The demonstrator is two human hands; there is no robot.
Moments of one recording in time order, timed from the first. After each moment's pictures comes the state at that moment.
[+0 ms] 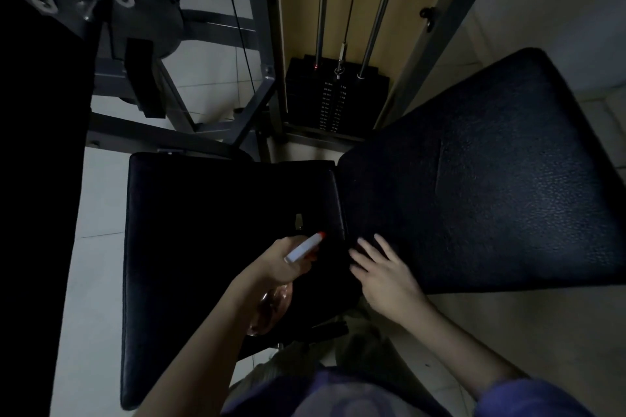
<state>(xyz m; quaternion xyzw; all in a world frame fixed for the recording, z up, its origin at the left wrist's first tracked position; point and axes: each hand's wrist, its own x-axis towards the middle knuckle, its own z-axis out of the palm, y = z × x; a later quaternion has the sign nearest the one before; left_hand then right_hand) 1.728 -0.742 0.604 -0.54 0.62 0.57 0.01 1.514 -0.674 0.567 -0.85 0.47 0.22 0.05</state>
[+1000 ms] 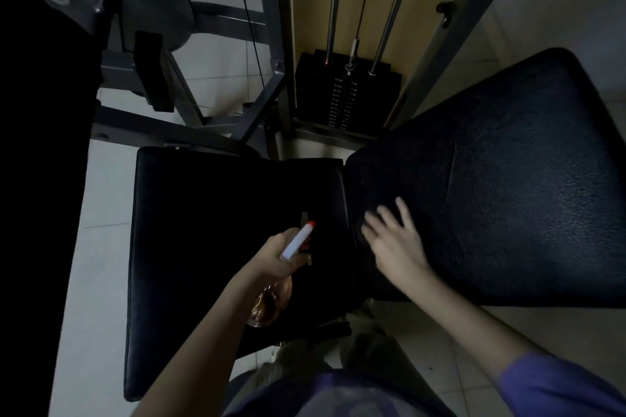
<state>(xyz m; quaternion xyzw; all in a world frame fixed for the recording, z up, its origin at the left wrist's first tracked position) 1.745 -0.748 0.576 -0.58 0.60 0.55 -0.03 1.510 -0.731 0.580 -0.82 0.55 0.16 -0.01</state>
